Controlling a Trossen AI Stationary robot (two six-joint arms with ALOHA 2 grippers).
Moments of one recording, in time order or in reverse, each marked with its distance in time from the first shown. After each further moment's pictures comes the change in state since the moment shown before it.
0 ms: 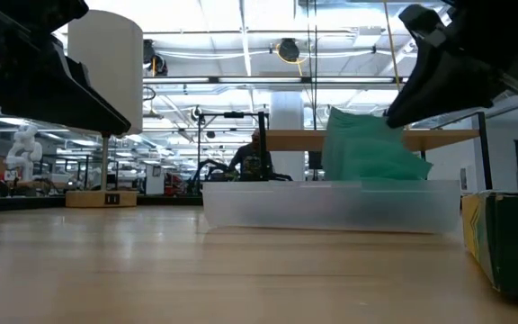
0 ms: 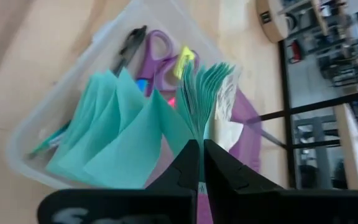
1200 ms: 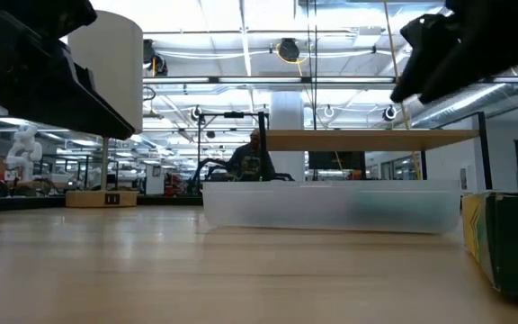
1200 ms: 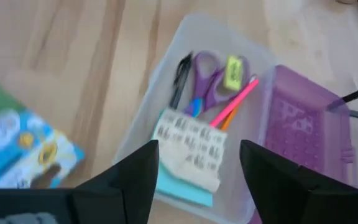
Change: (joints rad) left arm 0.028 0.000 0.000 0.005 0.042 -0.001; right arm -0.043 -0.141 0.000 0.007 -0.325 0.249
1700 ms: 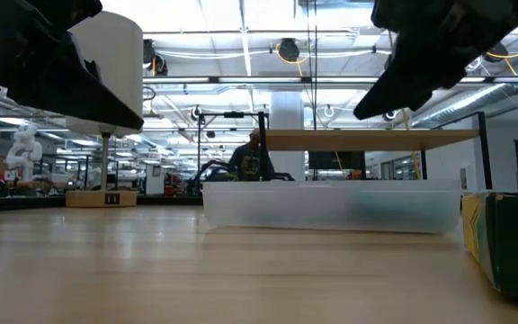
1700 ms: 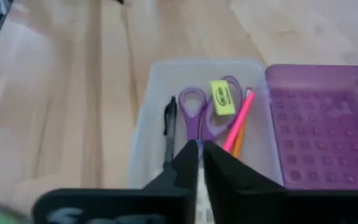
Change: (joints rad) left arm 0.011 0.000 0.000 0.085 0.005 0.052; right arm -0.163 -0.041 -0.176 0.415 -0.108 0.203
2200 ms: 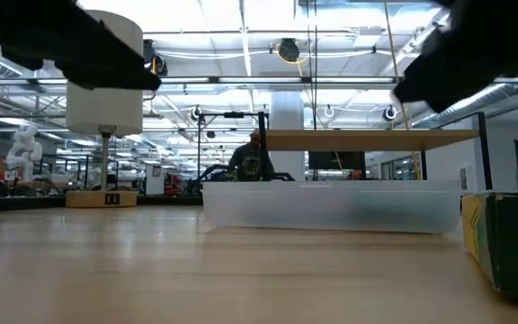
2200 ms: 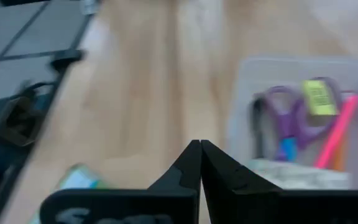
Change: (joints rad) left arm 0.000 0.000 0.000 0.286 0.168 0.227; right arm 0.166 0.108 -0.033 0.247 0.003 0.006
